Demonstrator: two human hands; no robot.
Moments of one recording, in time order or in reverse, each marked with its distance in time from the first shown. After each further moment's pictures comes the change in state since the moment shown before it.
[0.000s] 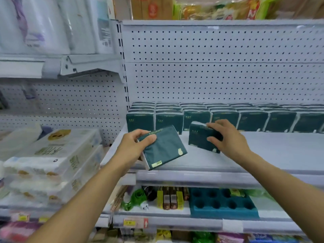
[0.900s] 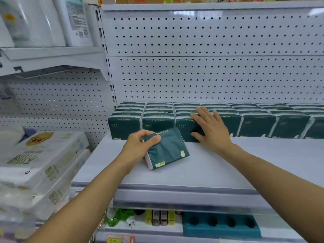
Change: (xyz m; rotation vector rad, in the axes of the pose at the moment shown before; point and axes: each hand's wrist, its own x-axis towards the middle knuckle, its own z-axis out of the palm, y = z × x) left_hand 0.080 -0.020 0.059 0.027 -0.040 -0.083; right_hand 0.094 0.042 0.061 -0.193 0.102 -0.298
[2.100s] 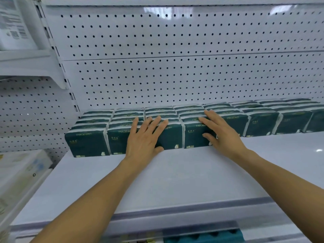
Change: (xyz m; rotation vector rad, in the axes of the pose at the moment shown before) left_hand 0.094 -0.015 0.095 1.458 0.175 0.834; right_hand -0.045 0.102 -0.022 0.184 0.054 0.137
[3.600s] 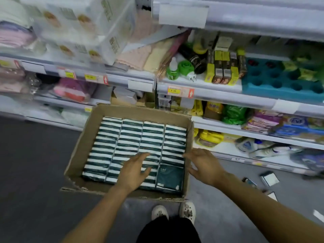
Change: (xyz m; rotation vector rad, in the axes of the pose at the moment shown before) left_hand -0.638 0.010 -0.034 -0.743 -0.889 -0.640; right_hand -0.420 -0.357 0.146 0.117 -1.102 -0.107
